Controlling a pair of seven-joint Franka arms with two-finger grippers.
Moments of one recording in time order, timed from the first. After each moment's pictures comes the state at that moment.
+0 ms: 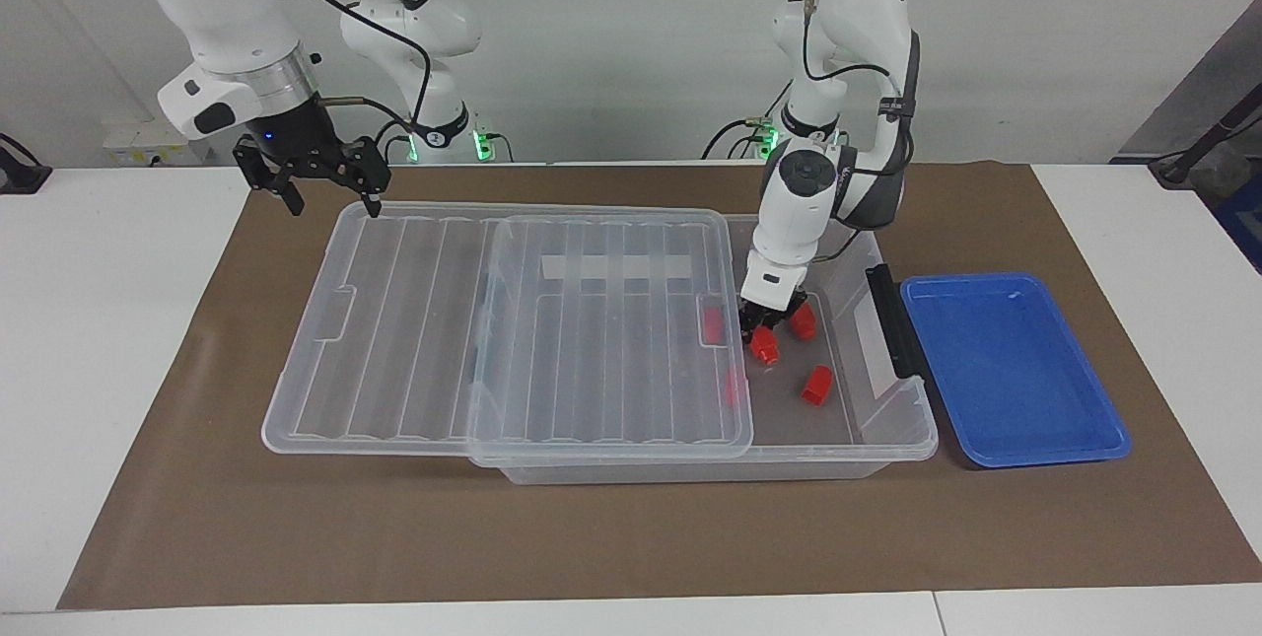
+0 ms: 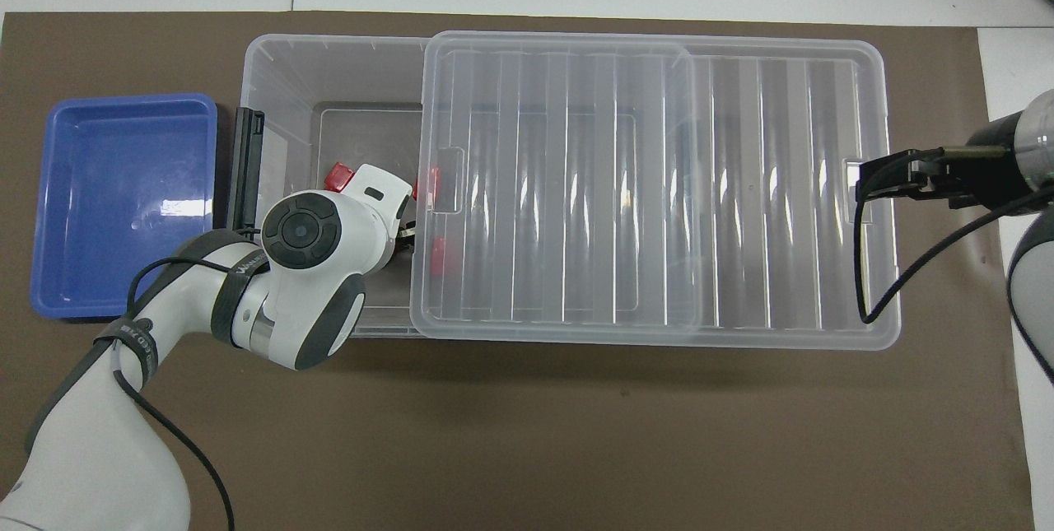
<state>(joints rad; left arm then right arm) -0.34 0.24 -0.11 -2.13 0.06 2.47 -0.74 0.04 -0.01 0.02 -1.61 0.01 1.64 0.14</state>
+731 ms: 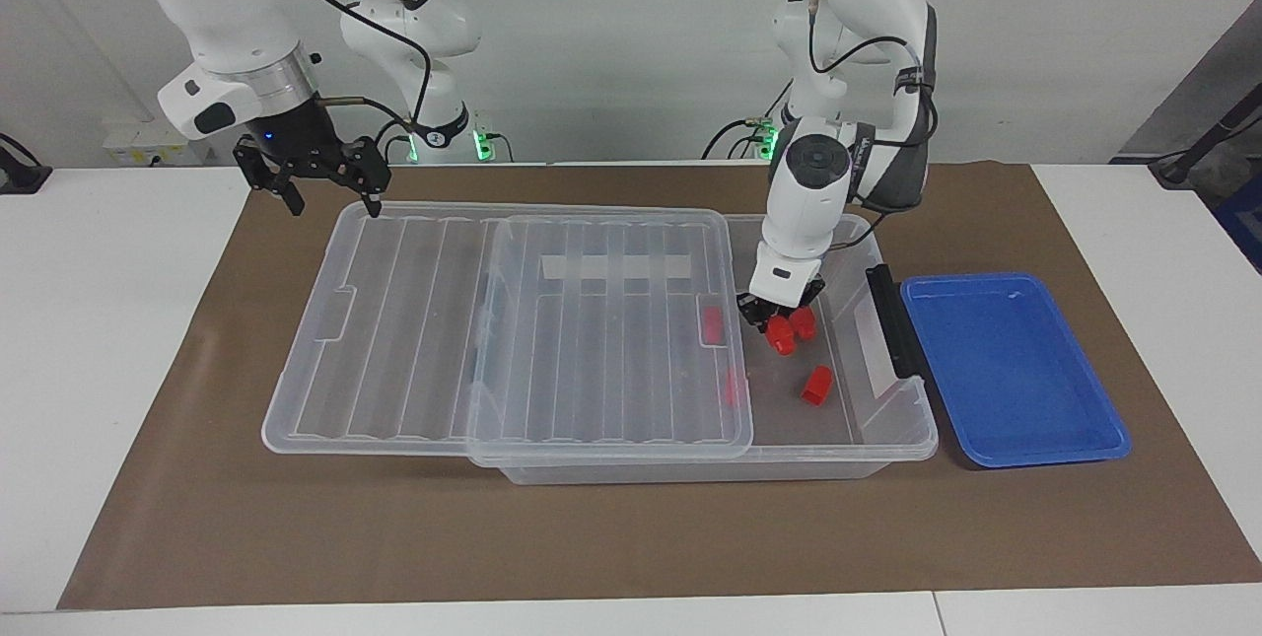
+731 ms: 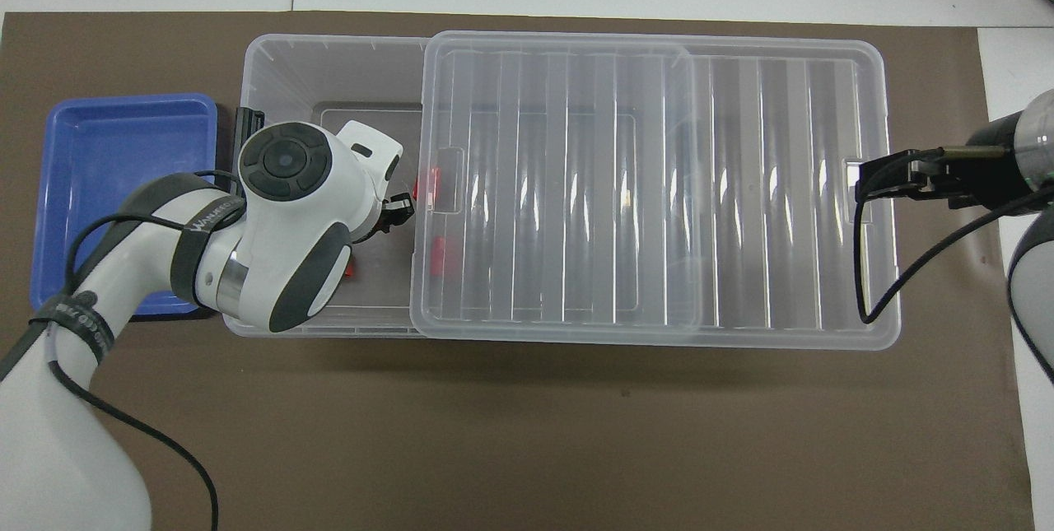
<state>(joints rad) -0.33 0.22 -0.10 -1.86 0.09 2.07 -0.72 0.04 -0.01 0.02 -1.61 0.01 1.64 0.14</state>
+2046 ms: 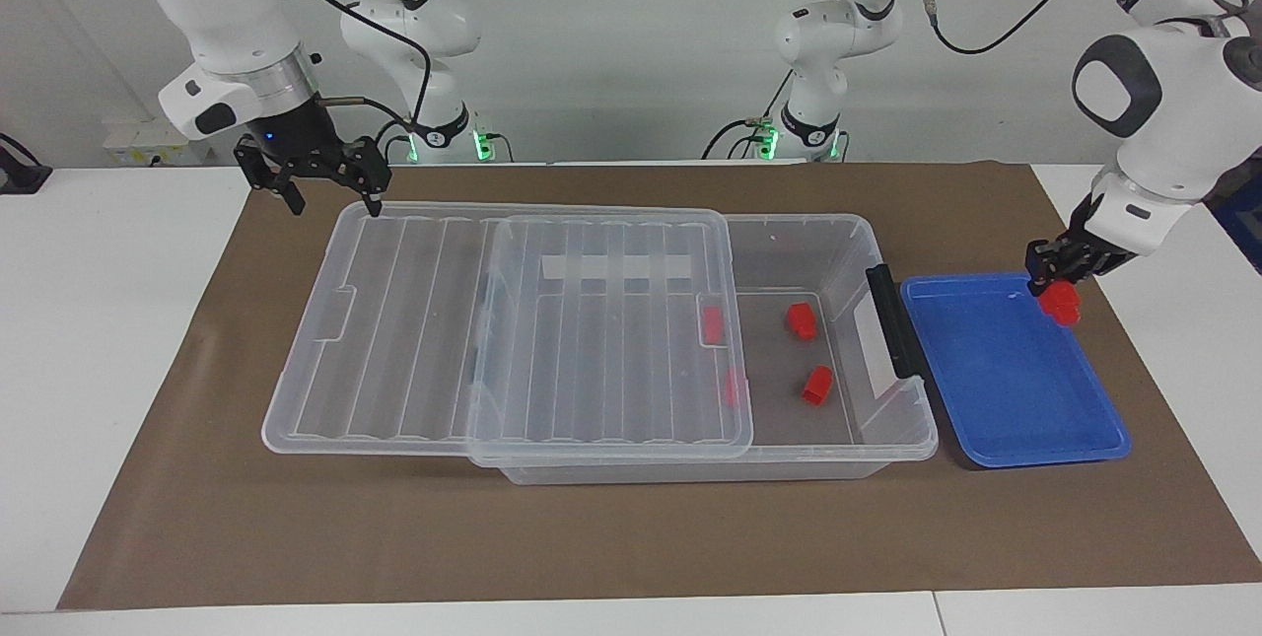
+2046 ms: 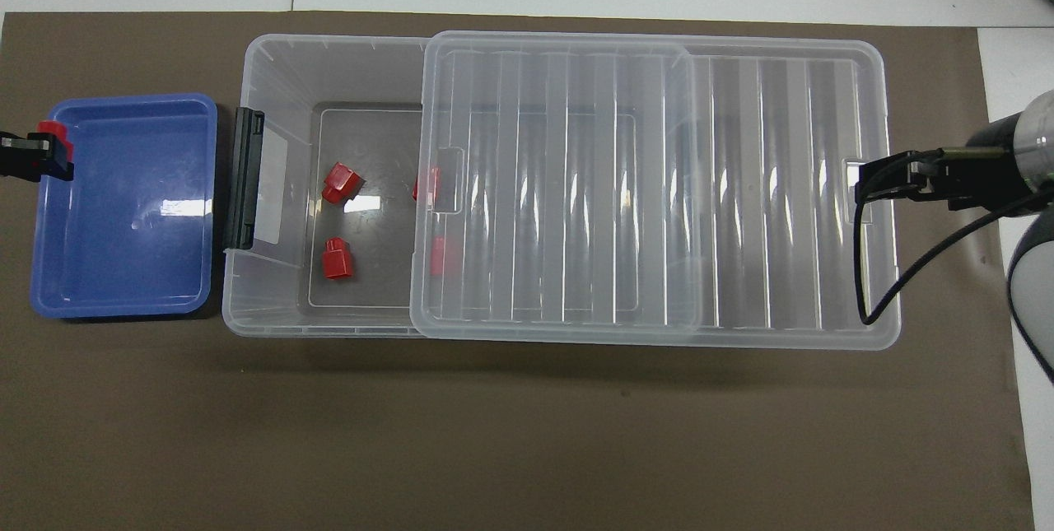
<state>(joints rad) 0.21 0.20 -0.07 -1.66 0.04 1.91 0.15 0.04 -0.01 0.02 -1.61 0.01 1.64 0.14</state>
